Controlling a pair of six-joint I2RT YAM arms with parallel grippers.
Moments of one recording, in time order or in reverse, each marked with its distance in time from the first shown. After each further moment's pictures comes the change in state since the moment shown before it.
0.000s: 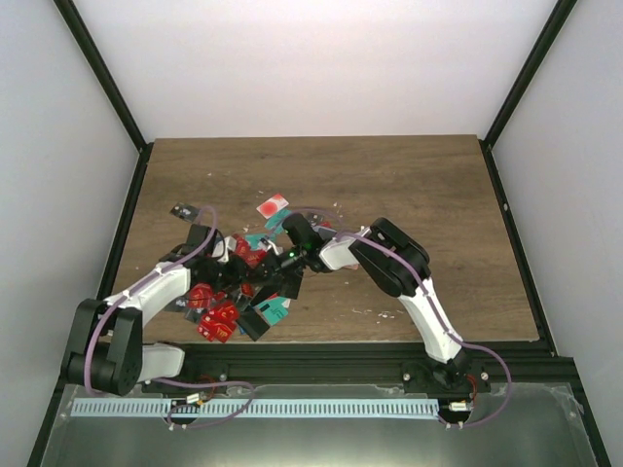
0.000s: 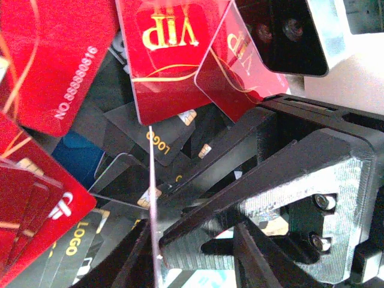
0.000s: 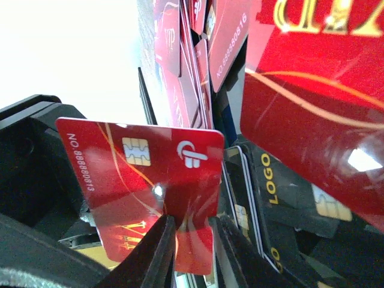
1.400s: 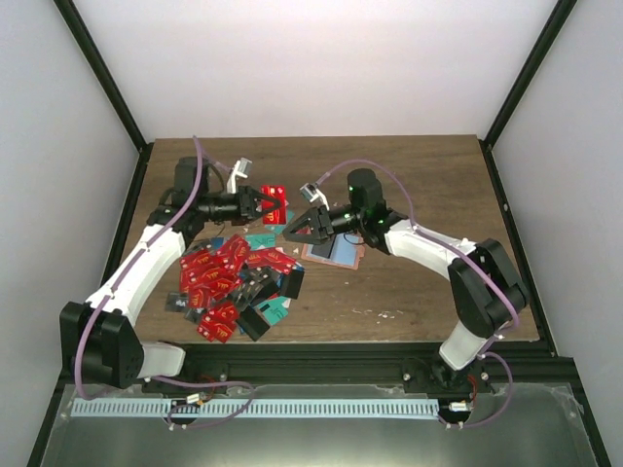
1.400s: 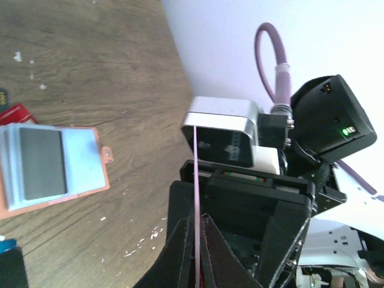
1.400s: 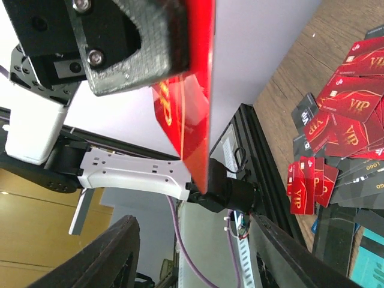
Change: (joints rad) left arm -0.021 0.026 0.503 0.090 0.404 -0.057; right arm -0.237 -0.640 -0.237 -0.060 -0.161 -0.086
